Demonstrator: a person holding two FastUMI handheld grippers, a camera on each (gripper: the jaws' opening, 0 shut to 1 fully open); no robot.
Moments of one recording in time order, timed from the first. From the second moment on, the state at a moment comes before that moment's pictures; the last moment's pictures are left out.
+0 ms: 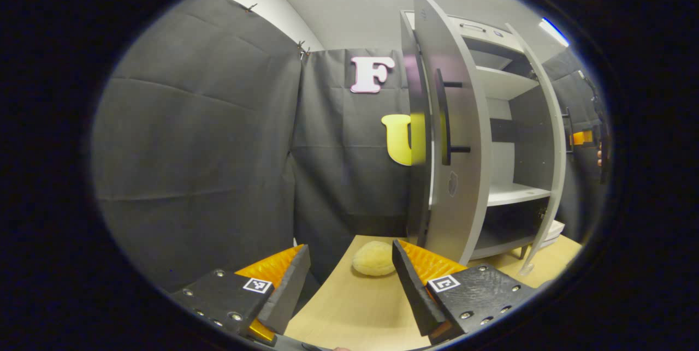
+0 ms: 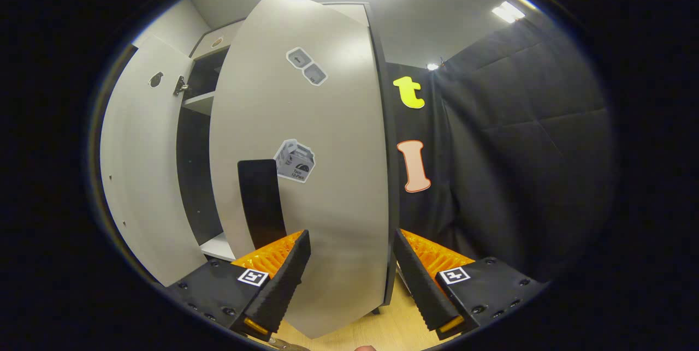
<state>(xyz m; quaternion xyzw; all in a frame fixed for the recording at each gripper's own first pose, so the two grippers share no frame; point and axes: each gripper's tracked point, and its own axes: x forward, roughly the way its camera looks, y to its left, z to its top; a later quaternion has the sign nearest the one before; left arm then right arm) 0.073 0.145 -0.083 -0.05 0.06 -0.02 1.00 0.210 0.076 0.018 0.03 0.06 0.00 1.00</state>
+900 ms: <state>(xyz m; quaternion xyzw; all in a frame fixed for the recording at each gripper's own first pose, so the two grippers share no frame) 0.142 0.155 -0.045 -0.05 0.08 -0.06 0.99 0.178 0.070 0.002 -0.04 0.06 -0.04 1.00</state>
